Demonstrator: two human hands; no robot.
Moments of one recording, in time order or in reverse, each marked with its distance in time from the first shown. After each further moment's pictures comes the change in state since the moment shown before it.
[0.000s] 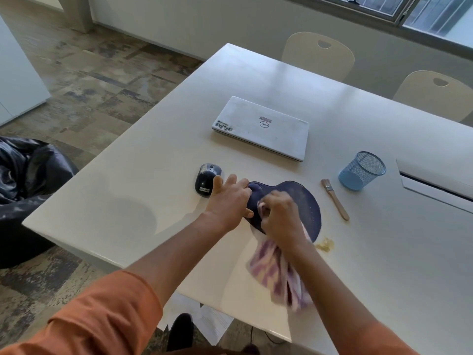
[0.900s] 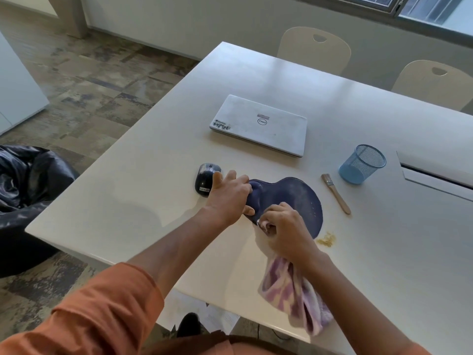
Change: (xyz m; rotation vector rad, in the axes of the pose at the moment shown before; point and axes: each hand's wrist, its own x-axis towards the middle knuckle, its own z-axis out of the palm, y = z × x) left_hand 0.004 -0.003 -0.011 0.015 -0.041 0.029; right_hand -0.034 -0.003 -0.006 0.046 -0.075 -0.149
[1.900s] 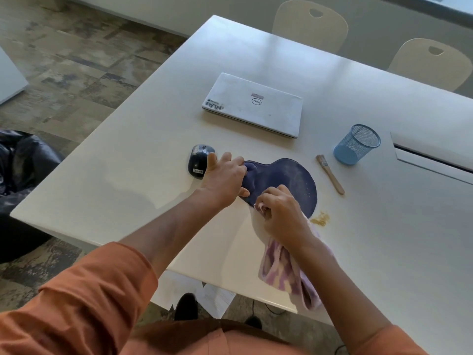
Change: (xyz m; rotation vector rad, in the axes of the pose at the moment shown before) left_hand 0.000 0.001 0.003 0.023 -0.016 0.007; right_hand -0.021 0.000 -0.002 -0.056 0.032 0.014
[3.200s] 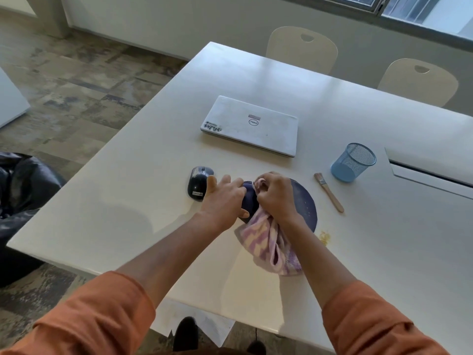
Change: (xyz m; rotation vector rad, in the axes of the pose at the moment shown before) left_hand 0.002 -0.002 0.003 0.000 0.036 0.013; right_hand 0.098 0.014 0.016 0.162 0.208 0.278
